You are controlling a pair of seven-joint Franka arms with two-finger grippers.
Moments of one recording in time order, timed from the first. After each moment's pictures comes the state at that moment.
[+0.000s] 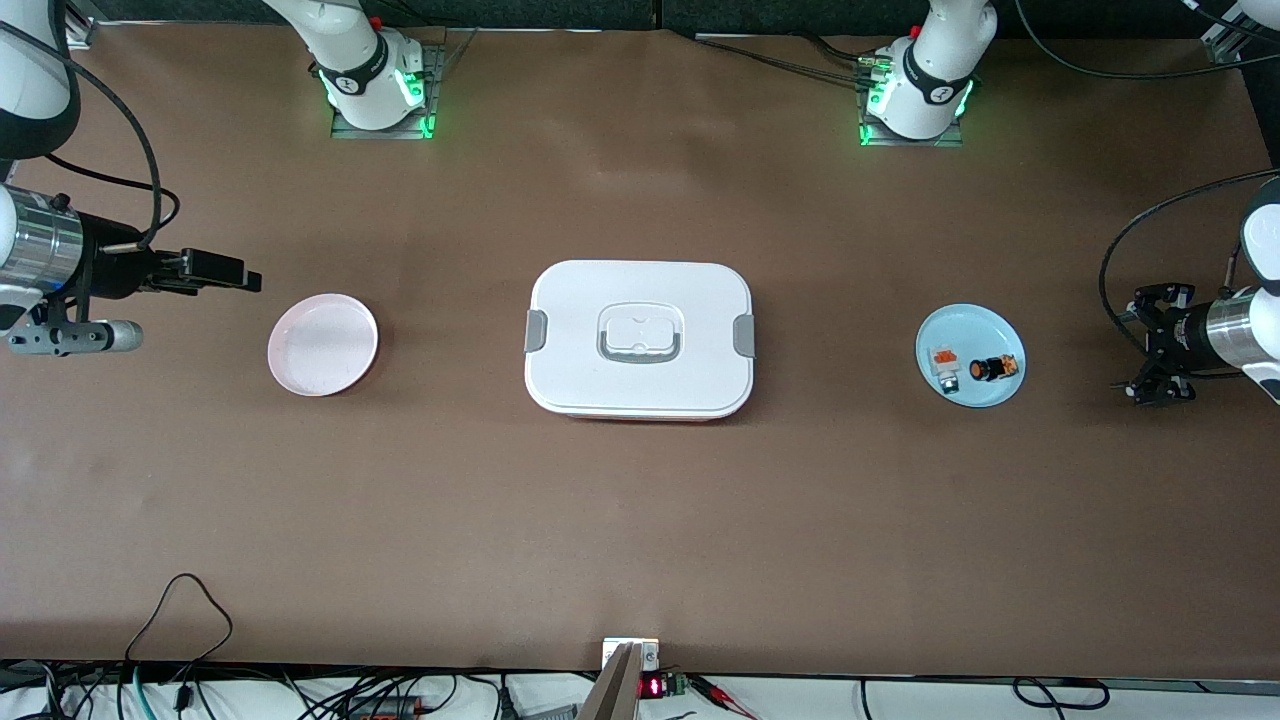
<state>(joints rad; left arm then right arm) 0.22 0.32 -0.01 -1.70 -0.03 1.83 -1.26 0.00 0.22 -0.02 -1.51 0.27 1.50 -0.01</state>
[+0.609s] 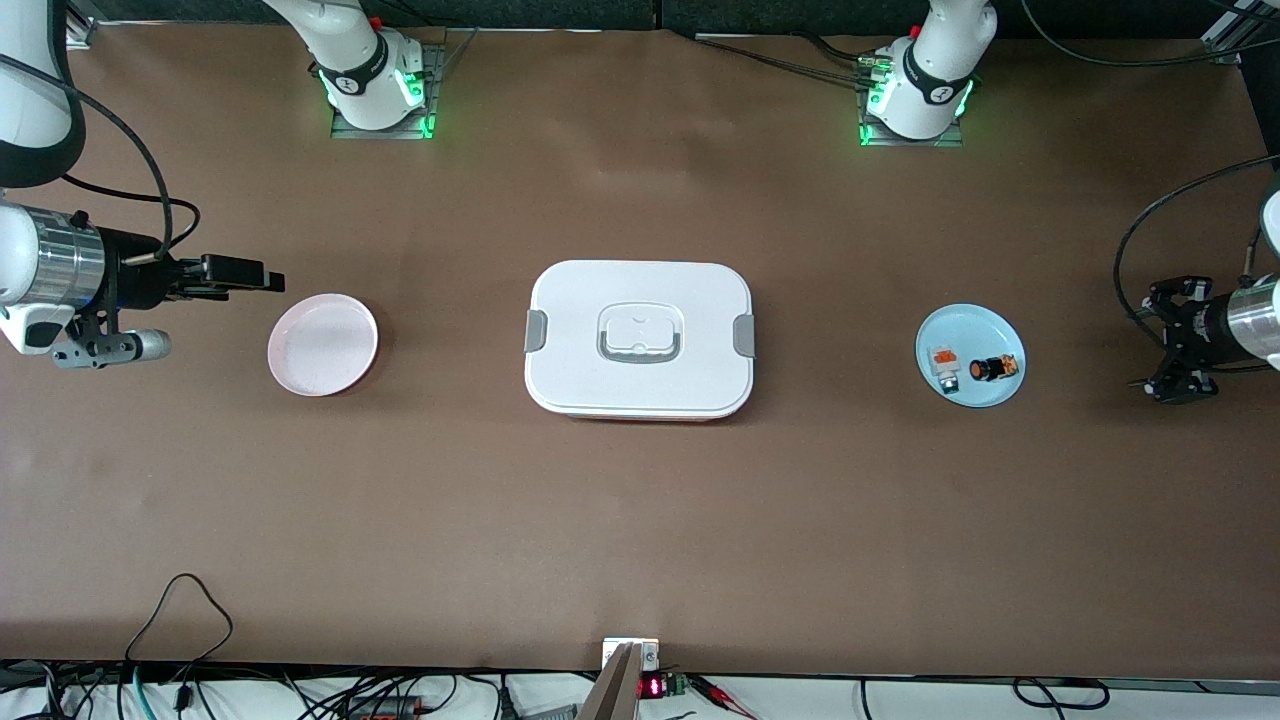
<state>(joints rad) 0.22 0.29 0.01 -1.70 -0.03 1.83 -1.26 -0.01 0.25 -0.03 -1.51 0.34 1.47 -0.08</state>
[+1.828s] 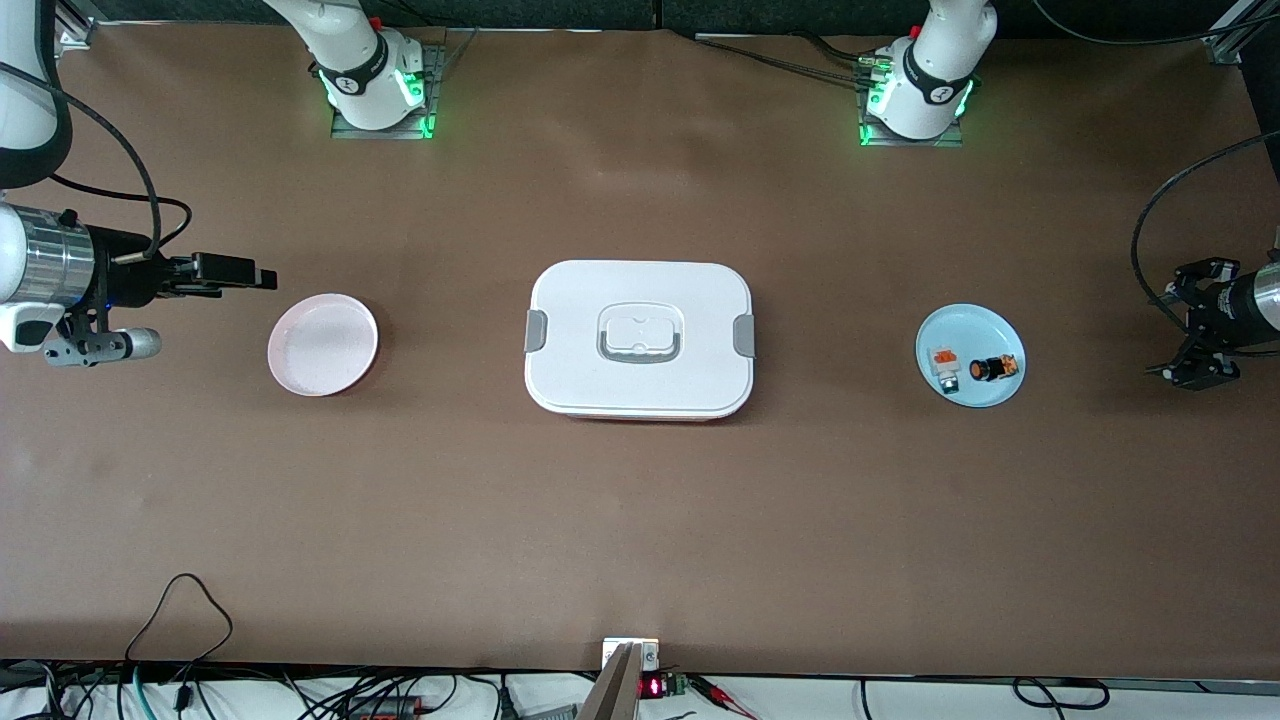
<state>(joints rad) 0.22 0.23 0.02 -1.73 -0.03 1.83 -1.15 -0.01 0.25 -0.04 -1.51 0.34 1.46 -0.08</state>
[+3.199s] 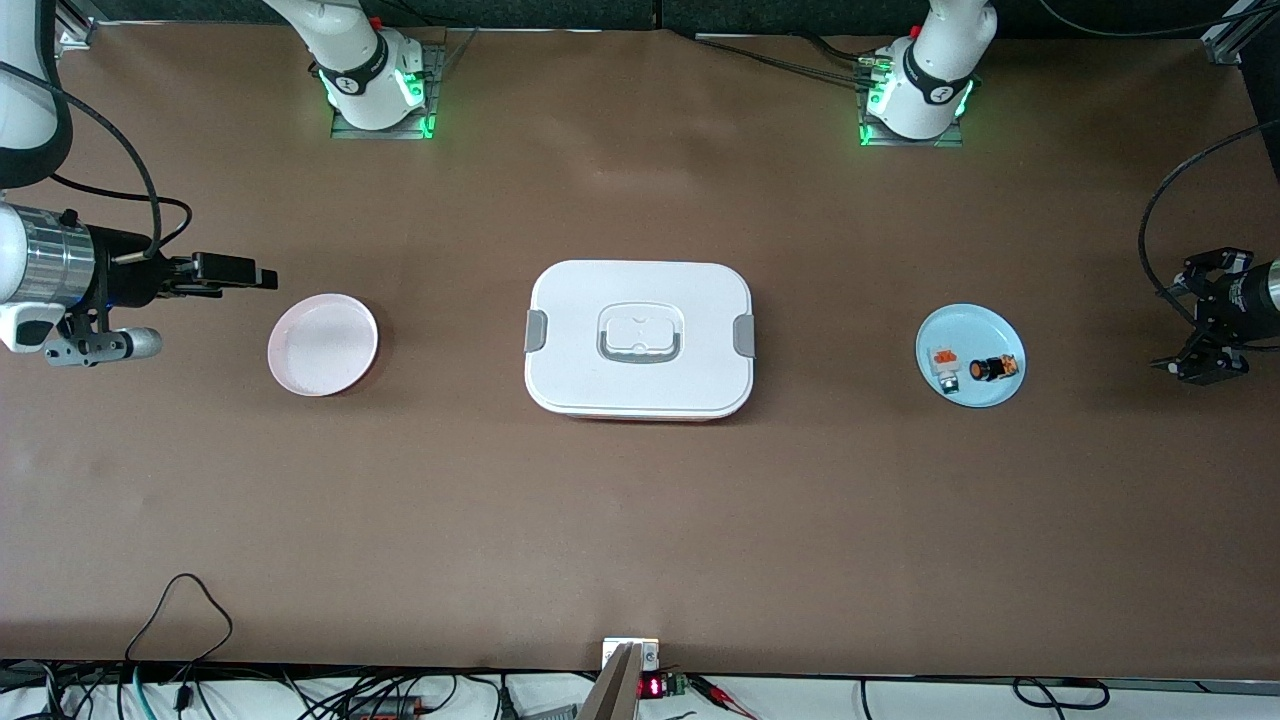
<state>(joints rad) 0.22 0.23 0.02 -1.66 -0.03 1.74 -1.15 -0.01 0.25 -0.04 -1.51 0.34 1.46 -0.08</state>
